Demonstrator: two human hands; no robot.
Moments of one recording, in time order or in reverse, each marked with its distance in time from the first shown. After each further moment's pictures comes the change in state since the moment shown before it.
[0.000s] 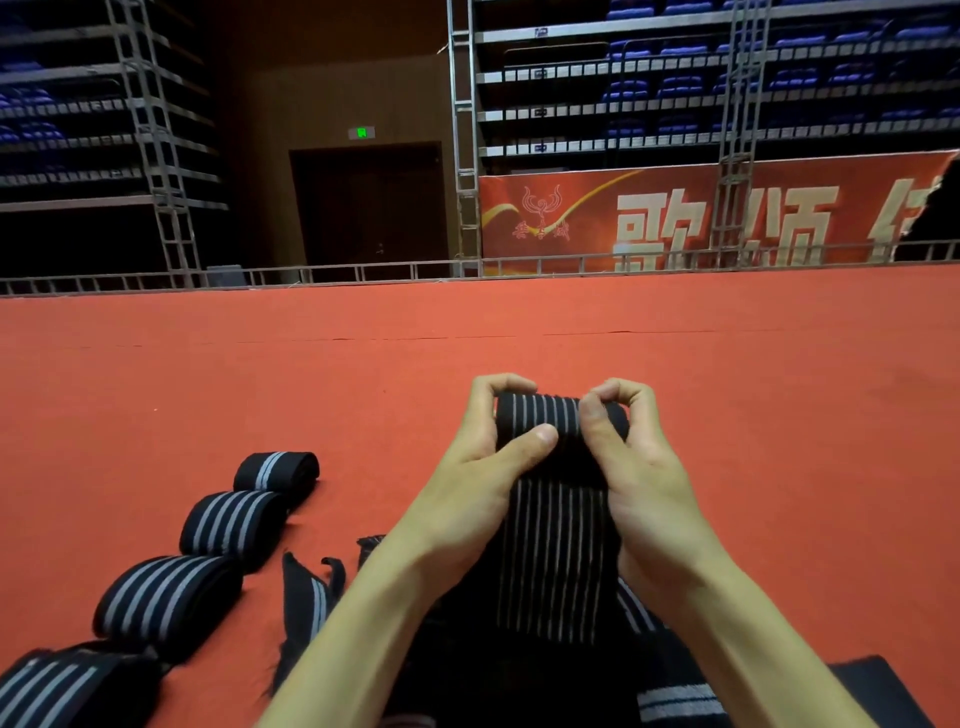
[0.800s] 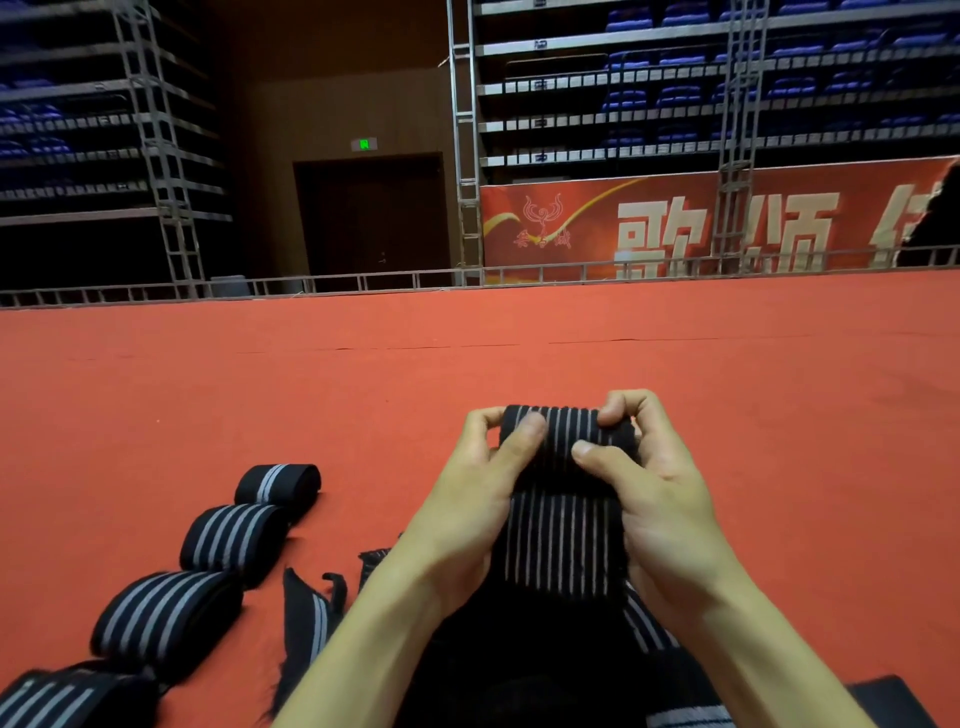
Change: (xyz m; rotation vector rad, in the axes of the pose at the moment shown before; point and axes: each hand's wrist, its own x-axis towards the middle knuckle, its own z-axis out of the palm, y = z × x) left_hand 0.004 0.000 0.008 -0.100 0.151 -0.141; right_hand 0.004 0.002 -0.004 -0.032 -0.030 -0.105
